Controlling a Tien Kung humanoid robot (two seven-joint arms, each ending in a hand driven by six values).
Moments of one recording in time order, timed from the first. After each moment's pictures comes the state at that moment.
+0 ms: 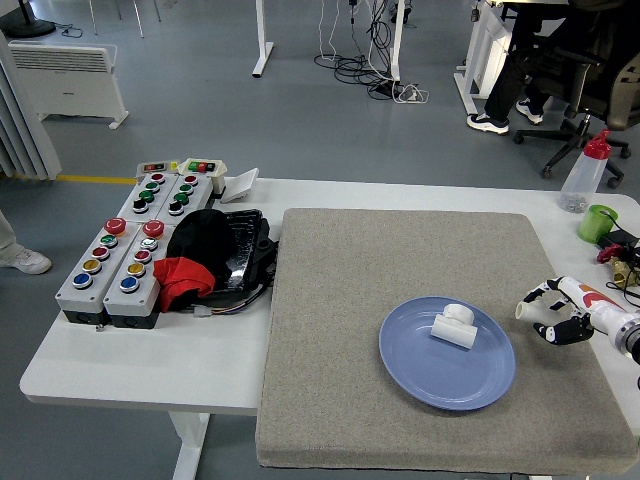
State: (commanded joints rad) left arm -0.23 0.00 -1.30 -0.27 1.41 0.10 0.53; right arm 0.68 -0.41 0.90 0.92 -1.61 0.05 -0.11
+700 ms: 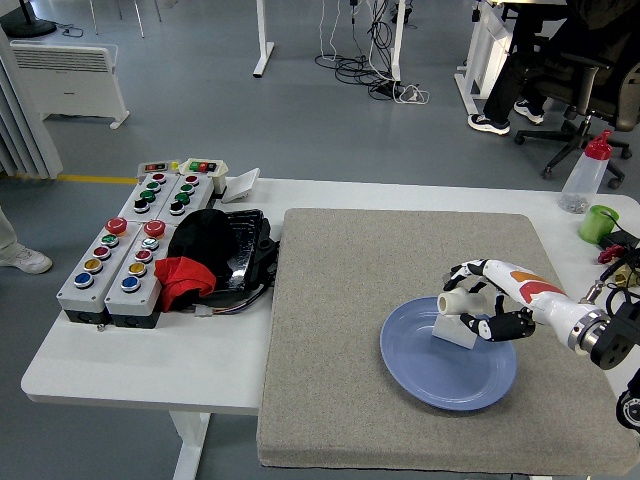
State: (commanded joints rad) left arm -0.23 0.00 -1.31 -0.27 1.42 0.10 0.53; right arm 0.63 -0.51 0.77 1.46 -1.60 0.05 -0.13
